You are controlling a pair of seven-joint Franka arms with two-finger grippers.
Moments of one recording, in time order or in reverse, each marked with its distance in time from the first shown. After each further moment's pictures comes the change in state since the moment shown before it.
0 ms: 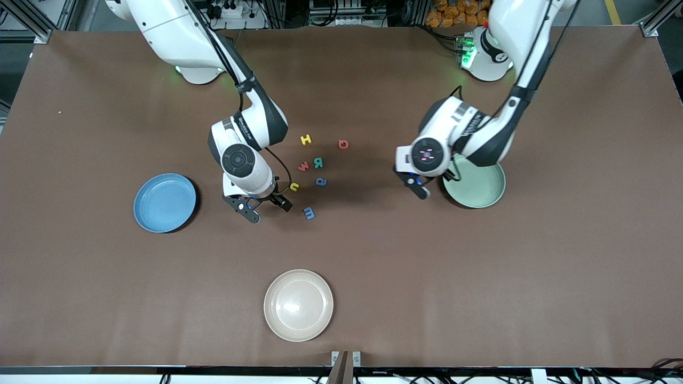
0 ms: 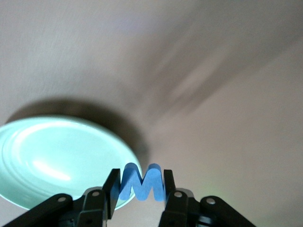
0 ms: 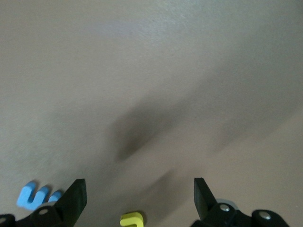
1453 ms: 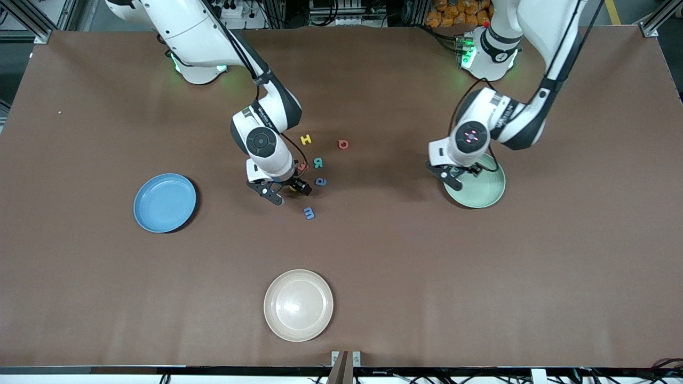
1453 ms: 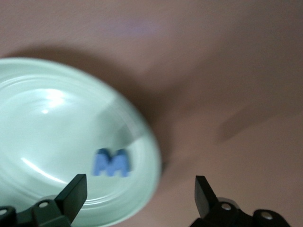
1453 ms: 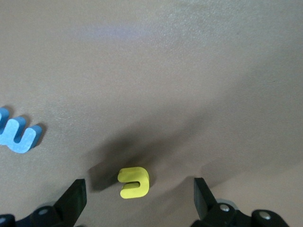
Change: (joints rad) left arm 0.139 -0.115 -0.109 -0.309 0.058 0.318 -0.176; right arm -0.001 0.004 0.116 -0.130 -0.011 0.196 0.017
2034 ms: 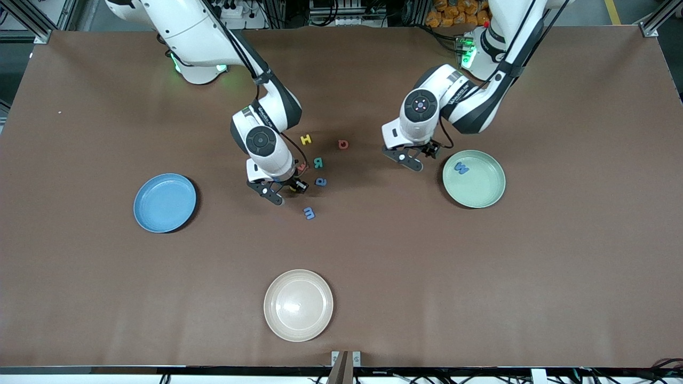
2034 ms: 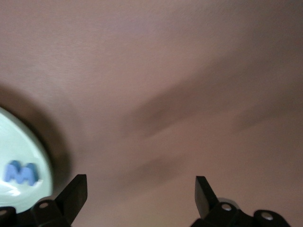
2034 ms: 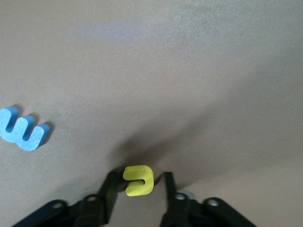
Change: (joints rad) left arm -0.055 0.020 -0.160 0.090 -0.092 -0.009 -0.339; right arm -0.001 -0.006 0.004 -0.001 -0.003 0.009 0.000
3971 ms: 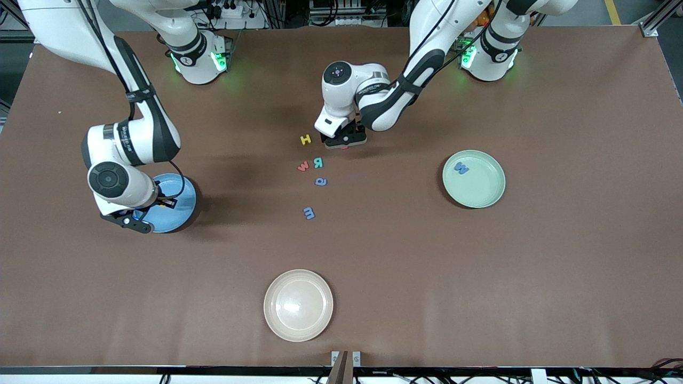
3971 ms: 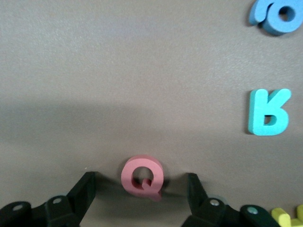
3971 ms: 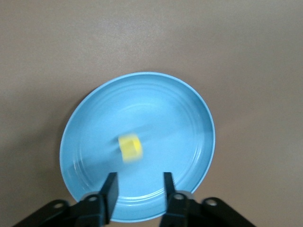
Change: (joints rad) left arm -0.341 0.356 0.002 0.247 0.392 0.277 -1.251; right arm -0.534 -0.180 -0.040 0.015 -0.388 -0.423 -0.560
